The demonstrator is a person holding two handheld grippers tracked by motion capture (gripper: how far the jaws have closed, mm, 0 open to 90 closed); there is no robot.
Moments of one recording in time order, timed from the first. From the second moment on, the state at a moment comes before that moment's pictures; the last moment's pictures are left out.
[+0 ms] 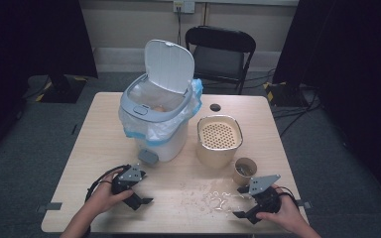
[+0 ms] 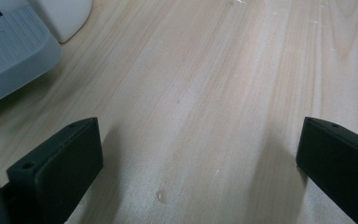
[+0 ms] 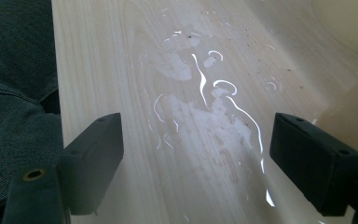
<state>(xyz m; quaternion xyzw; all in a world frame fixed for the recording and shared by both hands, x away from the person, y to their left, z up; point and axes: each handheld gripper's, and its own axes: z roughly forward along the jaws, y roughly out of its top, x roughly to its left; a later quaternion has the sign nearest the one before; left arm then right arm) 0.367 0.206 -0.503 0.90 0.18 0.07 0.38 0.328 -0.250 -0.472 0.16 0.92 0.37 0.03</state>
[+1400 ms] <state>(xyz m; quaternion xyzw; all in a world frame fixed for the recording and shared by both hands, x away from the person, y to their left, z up) 0.367 0.206 -0.503 0.91 0.17 0.07 0.38 0.362 -0.298 -0.484 0.30 0.84 0.44 0.13</state>
